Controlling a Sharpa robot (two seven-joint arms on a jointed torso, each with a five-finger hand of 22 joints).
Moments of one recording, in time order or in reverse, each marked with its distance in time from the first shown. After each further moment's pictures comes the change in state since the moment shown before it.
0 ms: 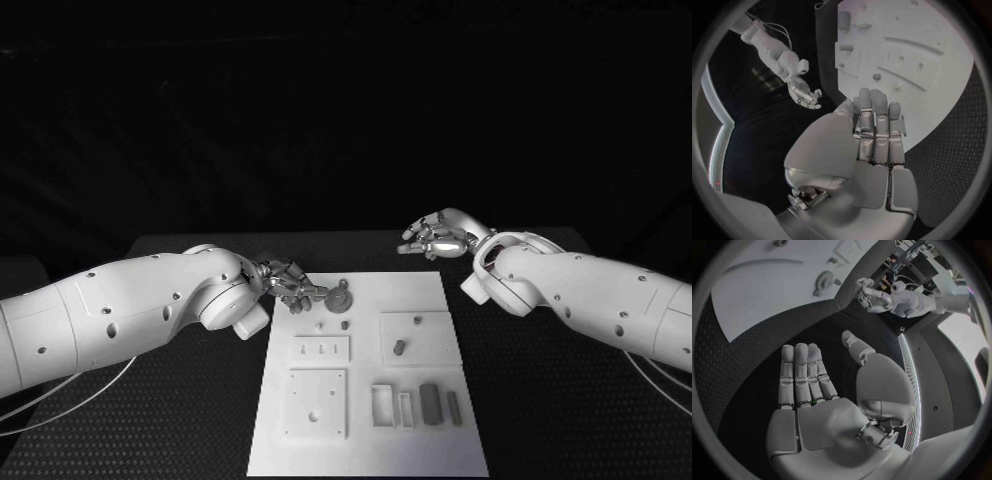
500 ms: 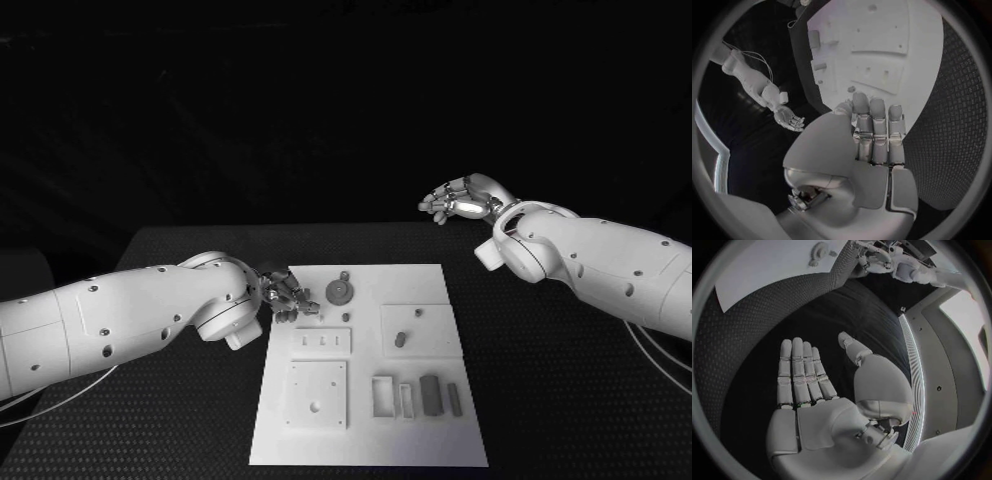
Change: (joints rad) left arm 0.000 -0.024 -0.046 0.081 -0.211 -0.022 -0.109; left_hand -0.018 -0.013 0.000 0.000 0.152 -0.001 -0.001 0.010 0.000 -0.014 -0.031 0.276 0.207 0.024 -0.064 0.212 0.021 0.000 0.017 -0.001 0.184 0.000; right arm 0.026 0.016 0.053 -0.125 0.150 0.054 0.062; right_hand 0.005 0.032 -0.033 -0.021 0.066 0.007 0.007 0.017 -0.041 0.071 0.045 -0.337 -0.301 0.027 0.076 -0.373 -0.173 0.014 -0.044 0.079 -0.290 -0.182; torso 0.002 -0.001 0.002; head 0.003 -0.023
